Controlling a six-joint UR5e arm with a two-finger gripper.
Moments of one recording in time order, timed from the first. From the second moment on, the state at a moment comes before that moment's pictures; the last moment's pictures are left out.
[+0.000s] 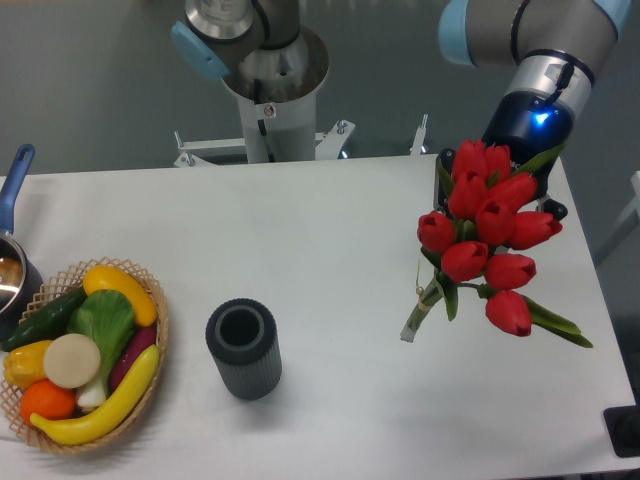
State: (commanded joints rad) arm 2.87 -1.85 -1.56 -0.79 0.36 0.87
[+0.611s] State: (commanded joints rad) arm 2.86 -1.82 -1.57 -0.79 0.37 0.87
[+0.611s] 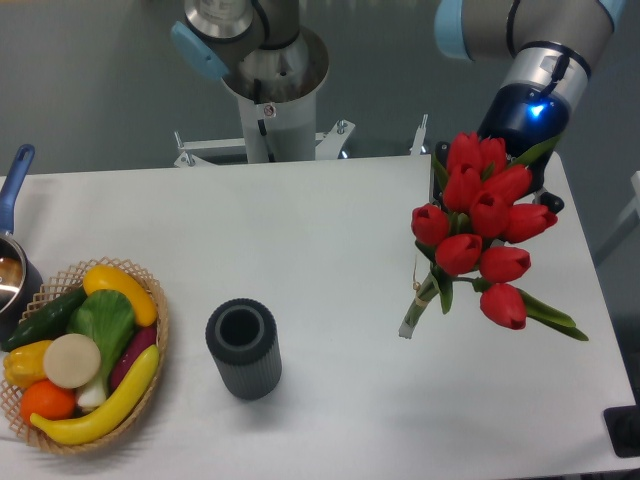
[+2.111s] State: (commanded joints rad) arm 2.66 -1.90 -1.66 -0.82 1.34 1.24
